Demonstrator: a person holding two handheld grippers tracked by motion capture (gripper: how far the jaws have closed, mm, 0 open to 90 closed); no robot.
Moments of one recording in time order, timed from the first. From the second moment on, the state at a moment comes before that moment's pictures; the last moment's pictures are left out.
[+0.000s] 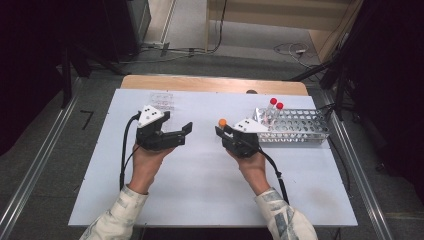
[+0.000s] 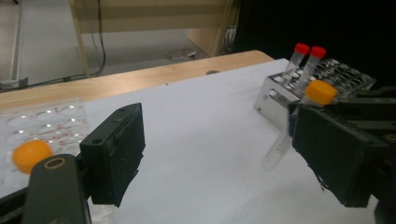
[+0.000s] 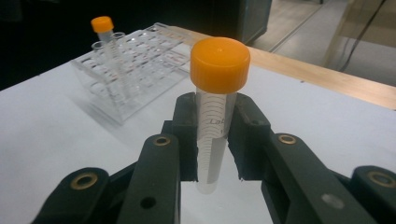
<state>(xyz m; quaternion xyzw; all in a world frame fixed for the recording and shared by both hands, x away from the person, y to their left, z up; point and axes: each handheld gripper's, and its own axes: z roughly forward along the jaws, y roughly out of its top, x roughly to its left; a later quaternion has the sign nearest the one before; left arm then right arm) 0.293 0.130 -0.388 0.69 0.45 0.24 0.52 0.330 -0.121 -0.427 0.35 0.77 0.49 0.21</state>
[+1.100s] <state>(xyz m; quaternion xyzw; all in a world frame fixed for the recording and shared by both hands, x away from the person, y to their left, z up) 0.291 0.107 -0.402 0.73 0.40 0.22 0.51 0.312 -0.066 -0.436 0.29 0.80 0.49 0.18</state>
